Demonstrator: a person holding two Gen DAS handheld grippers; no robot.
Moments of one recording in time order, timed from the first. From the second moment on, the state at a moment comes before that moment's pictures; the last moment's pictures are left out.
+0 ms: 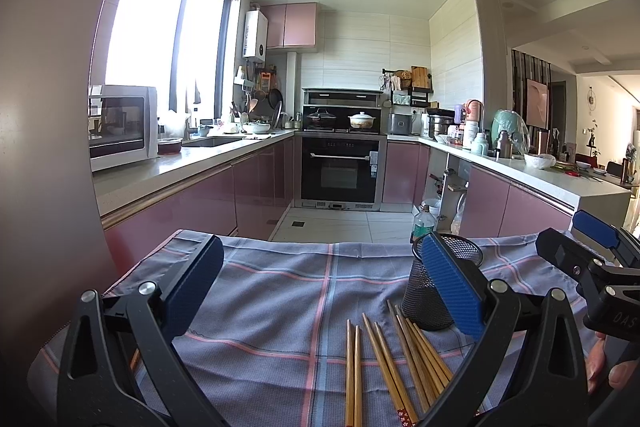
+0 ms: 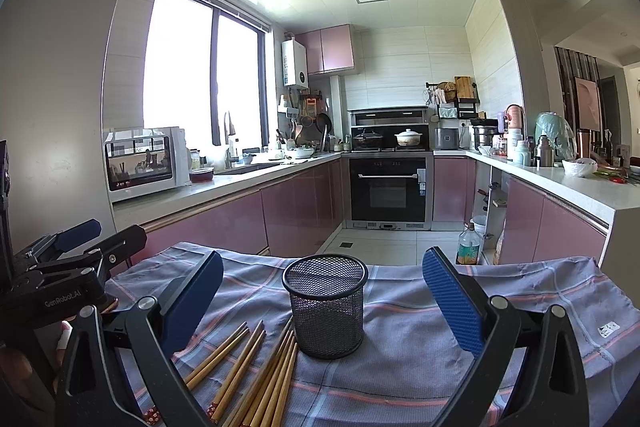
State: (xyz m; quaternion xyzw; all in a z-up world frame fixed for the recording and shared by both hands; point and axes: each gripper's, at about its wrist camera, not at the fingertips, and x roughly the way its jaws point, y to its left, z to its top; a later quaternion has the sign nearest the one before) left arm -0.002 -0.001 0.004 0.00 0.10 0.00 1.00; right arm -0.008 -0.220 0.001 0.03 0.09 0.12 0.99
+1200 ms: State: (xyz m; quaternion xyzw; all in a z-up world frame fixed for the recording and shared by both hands) left arm -0.002 -0.004 0.003 -0.01 0.10 0.00 1.00; right arm -0.006 -0.219 0.001 0.03 0.09 0.12 0.99
